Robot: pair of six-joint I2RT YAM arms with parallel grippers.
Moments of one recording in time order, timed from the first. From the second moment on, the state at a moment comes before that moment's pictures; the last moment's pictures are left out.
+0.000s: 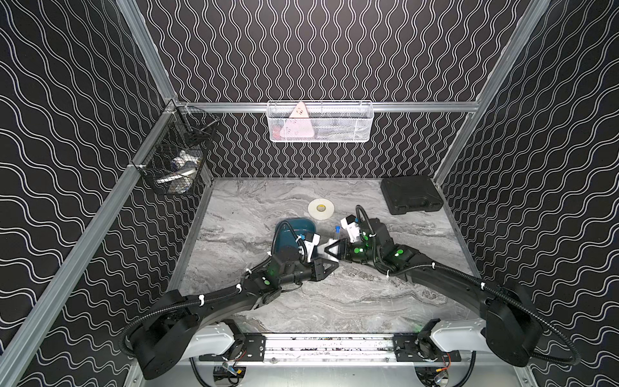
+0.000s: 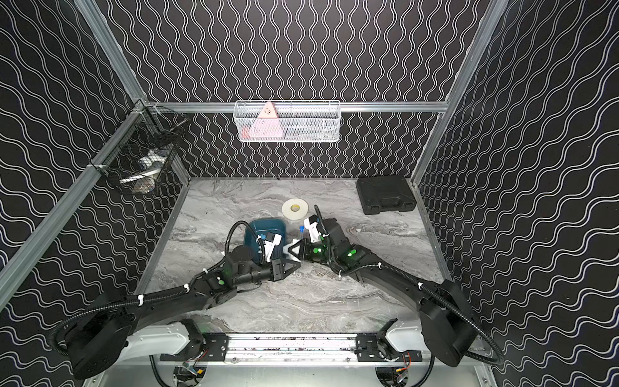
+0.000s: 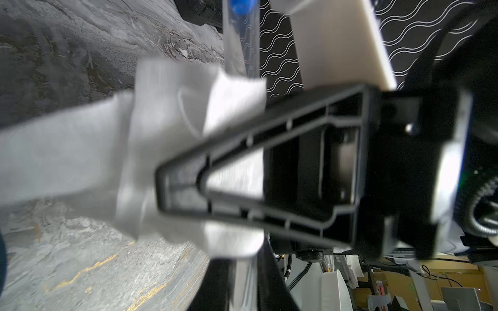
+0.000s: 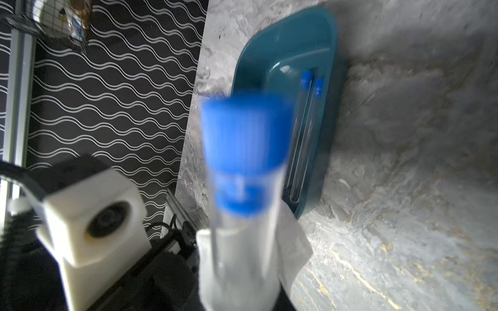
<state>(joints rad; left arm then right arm) -0.75 1.22 0.50 0.45 0.39 -0.94 0.67 1.36 0.87 -0.08 -0.39 0.83</state>
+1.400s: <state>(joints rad) -0.70 1.04 0.52 0.29 0.35 -0.89 0.72 1.26 0.86 -0.17 -0.31 0.77</state>
